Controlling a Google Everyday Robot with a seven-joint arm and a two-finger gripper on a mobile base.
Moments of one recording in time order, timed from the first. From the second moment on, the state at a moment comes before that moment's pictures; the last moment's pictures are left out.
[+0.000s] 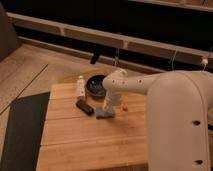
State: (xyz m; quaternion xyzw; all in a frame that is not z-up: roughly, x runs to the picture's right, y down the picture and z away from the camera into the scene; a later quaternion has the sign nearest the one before) arm 0.043 0.125 0.872 -0.25 0.22 0.65 0.68
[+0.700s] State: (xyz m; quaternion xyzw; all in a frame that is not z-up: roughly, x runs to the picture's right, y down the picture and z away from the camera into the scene) arm 0.042 0.111 0.867 -0.22 0.21 0.65 0.70
